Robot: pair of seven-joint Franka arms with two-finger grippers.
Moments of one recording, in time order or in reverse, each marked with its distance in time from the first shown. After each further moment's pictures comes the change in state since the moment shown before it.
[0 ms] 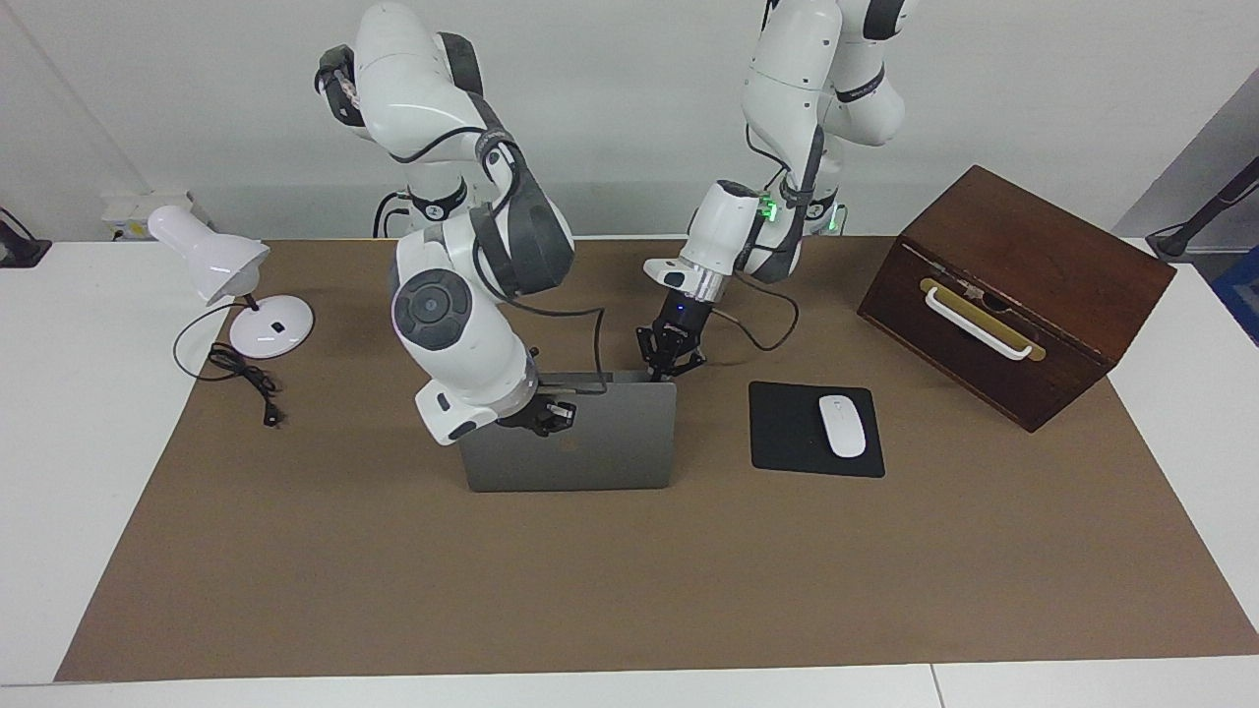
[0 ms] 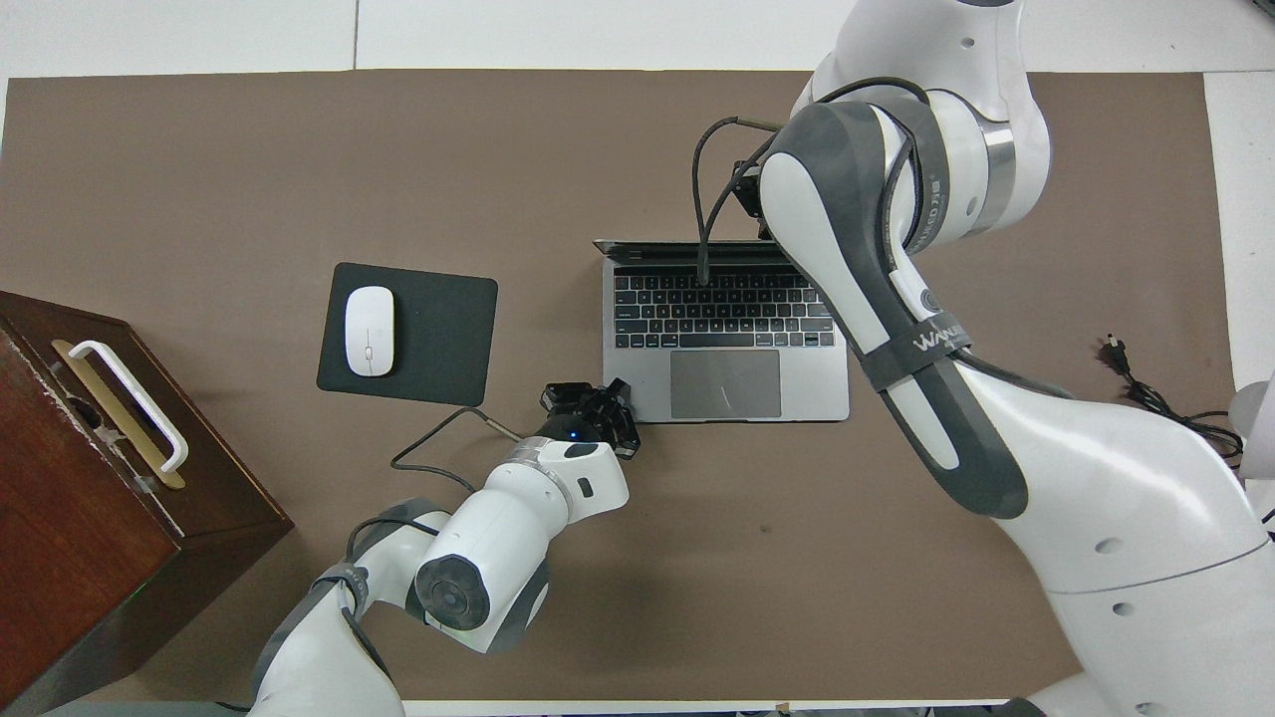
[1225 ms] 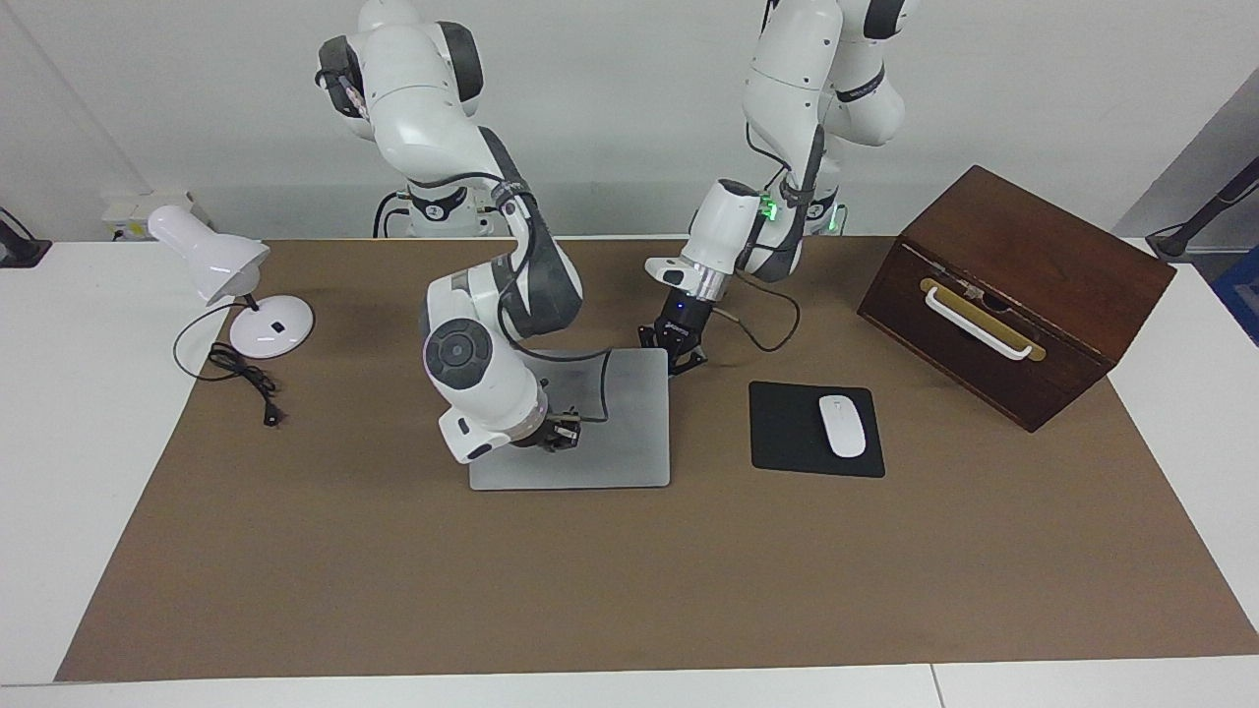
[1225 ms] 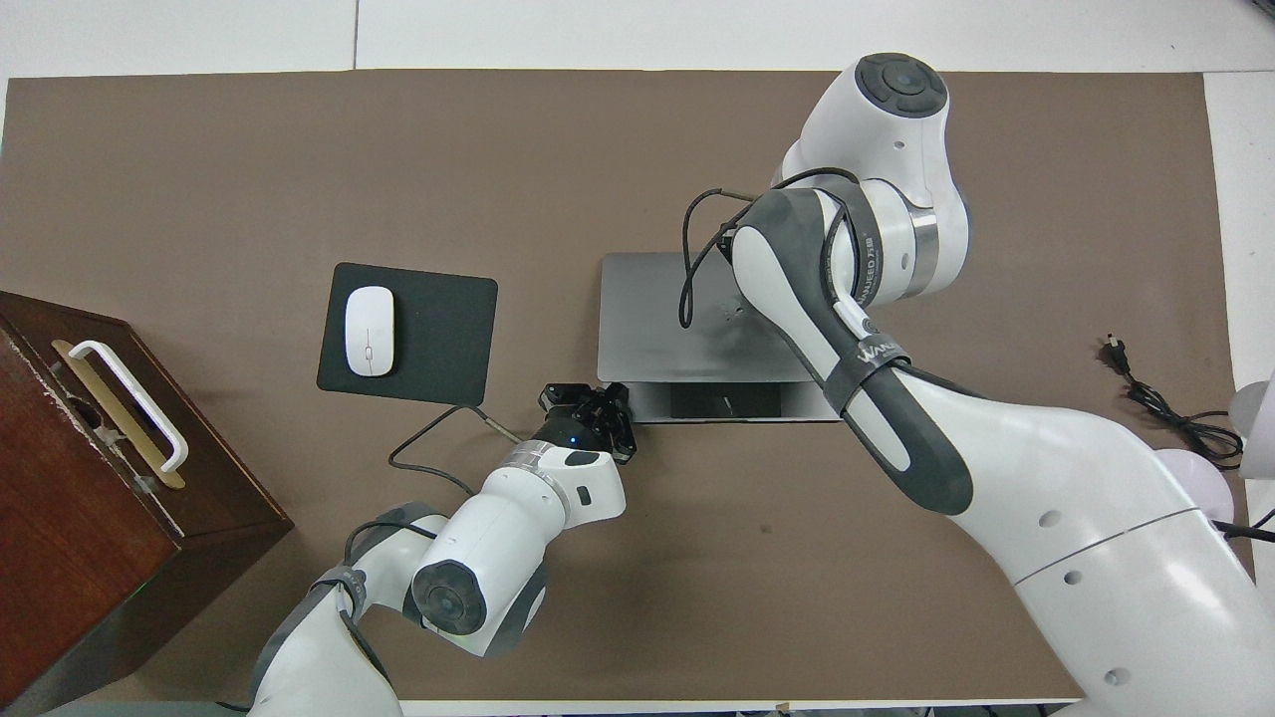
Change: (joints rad) left arm 0.000 -0.004 0.000 -0.008 0.000 0.005 0.062; right arm 0.006 -0.041 0.017 -0.284 0.001 0.258 -0.007
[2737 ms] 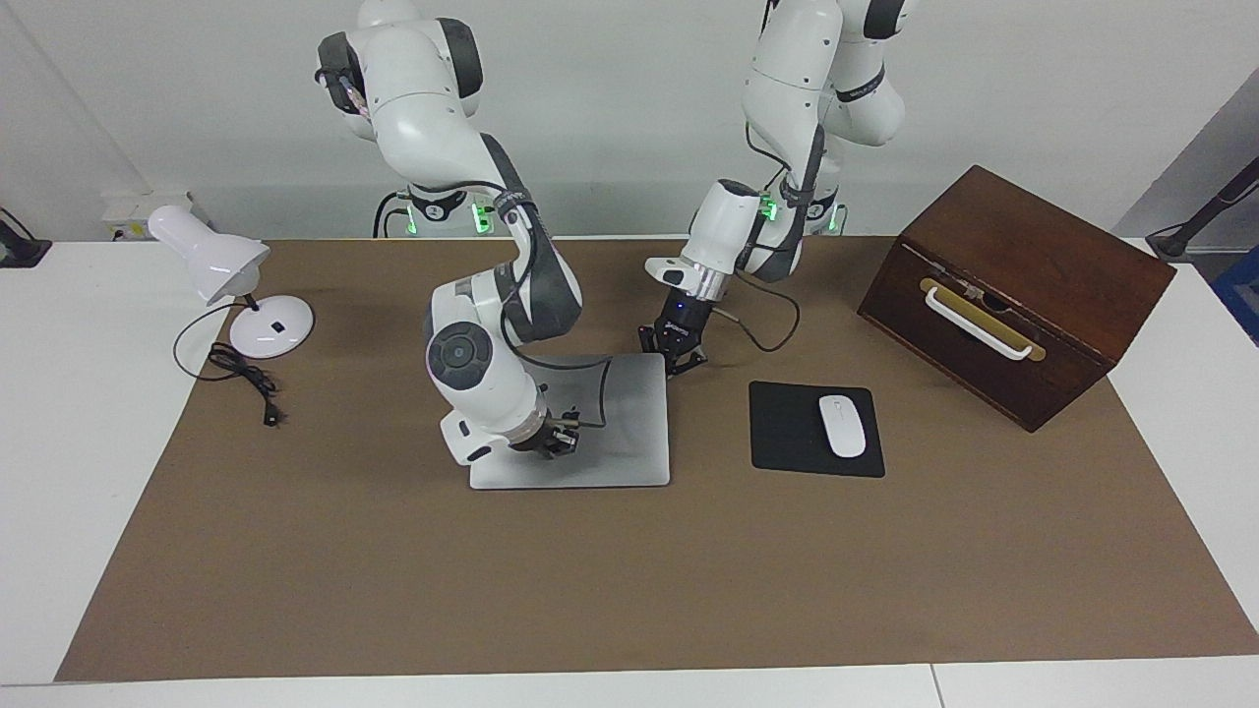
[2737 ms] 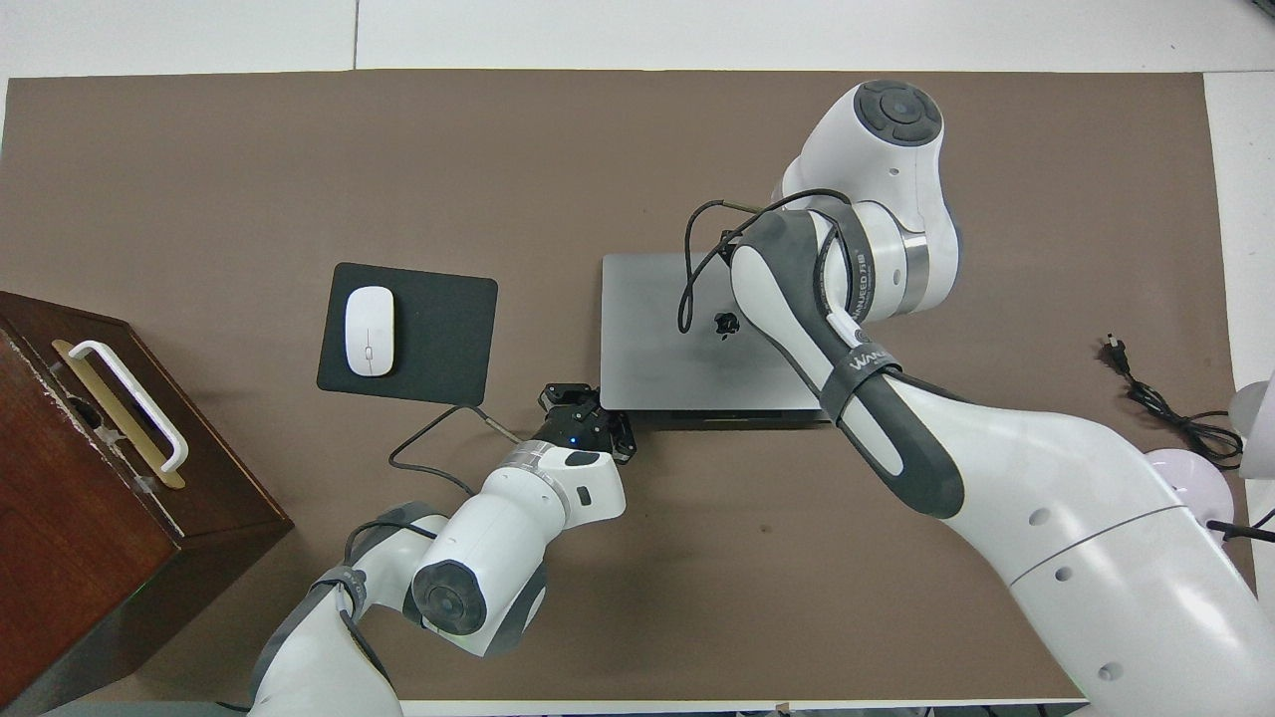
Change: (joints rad) left arm 0.000 0.000 0.000 0.000 0.000 0.001 0.002; right arm 0.002 -0.013 0.001 -0.069 0.000 0.086 0.000
